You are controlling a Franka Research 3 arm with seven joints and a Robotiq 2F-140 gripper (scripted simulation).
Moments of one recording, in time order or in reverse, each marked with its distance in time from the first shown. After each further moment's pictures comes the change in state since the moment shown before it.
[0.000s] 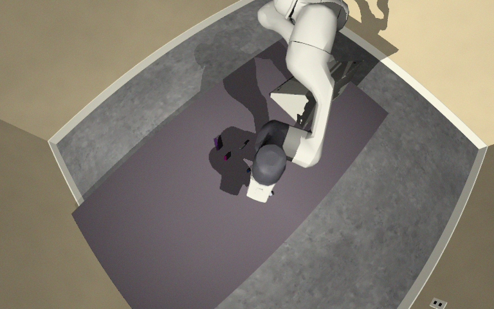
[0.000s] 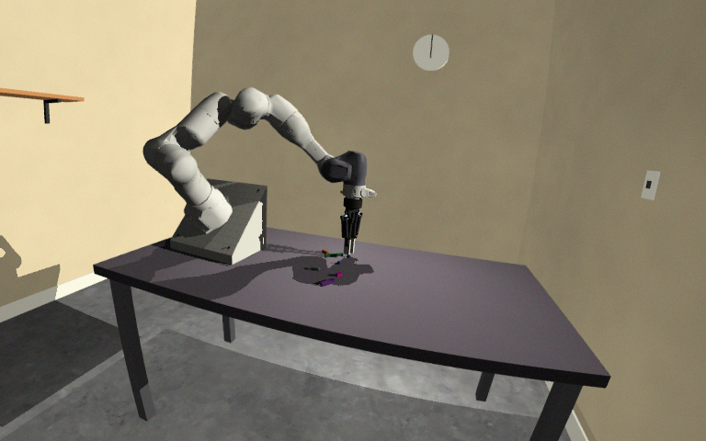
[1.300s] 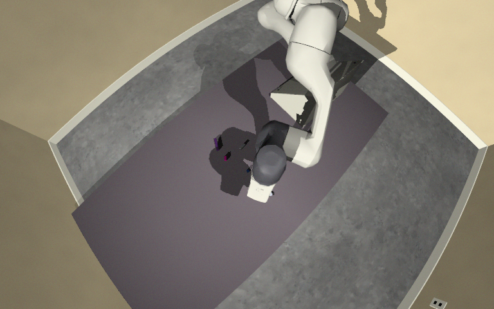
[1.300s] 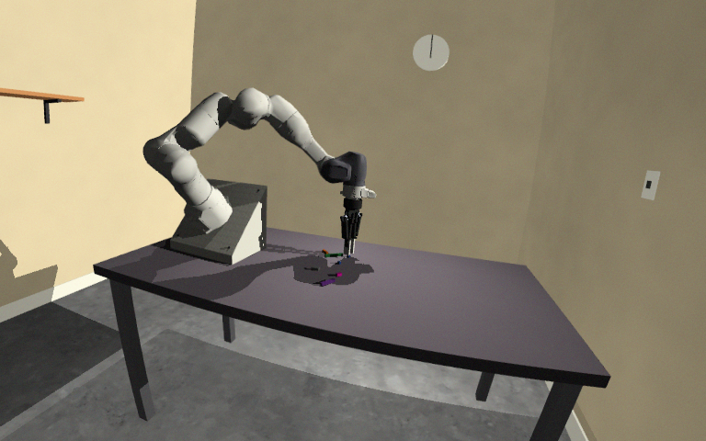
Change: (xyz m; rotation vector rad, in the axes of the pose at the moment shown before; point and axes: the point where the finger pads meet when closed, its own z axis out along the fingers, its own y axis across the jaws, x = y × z) arm -0.001 -0.001 0.002 0.001 0.001 -0.001
